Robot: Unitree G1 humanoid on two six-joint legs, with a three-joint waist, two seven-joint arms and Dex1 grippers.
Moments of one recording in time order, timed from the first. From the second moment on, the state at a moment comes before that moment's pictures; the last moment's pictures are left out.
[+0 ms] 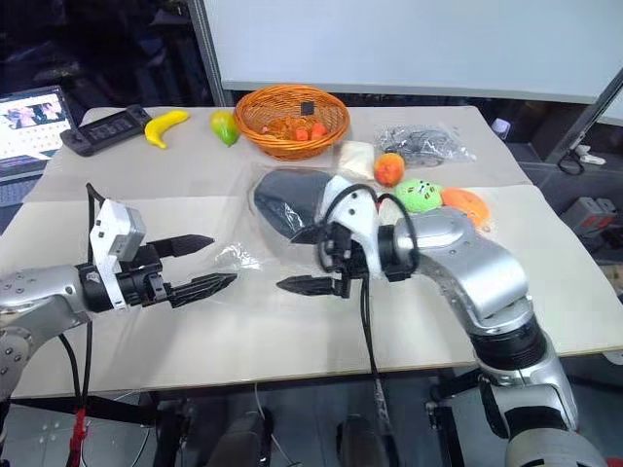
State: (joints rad) left arm -0.19 0.90 0.29 -0.56 -0.90 0.84 -0.68; right arm -0.76 -0.58 0.33 -0.39 0.27 0.89 0.84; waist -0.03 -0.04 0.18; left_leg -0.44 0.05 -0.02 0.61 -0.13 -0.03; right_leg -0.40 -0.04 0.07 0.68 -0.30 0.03
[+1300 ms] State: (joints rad) left arm -0.33 0.32 0.20 -0.28 -1.16 1.07 0.23; right arm -0.75 -0.47 0.44 -0.26 -0.12 0.73 0.63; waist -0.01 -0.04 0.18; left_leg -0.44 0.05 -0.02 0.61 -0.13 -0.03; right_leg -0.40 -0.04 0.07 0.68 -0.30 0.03
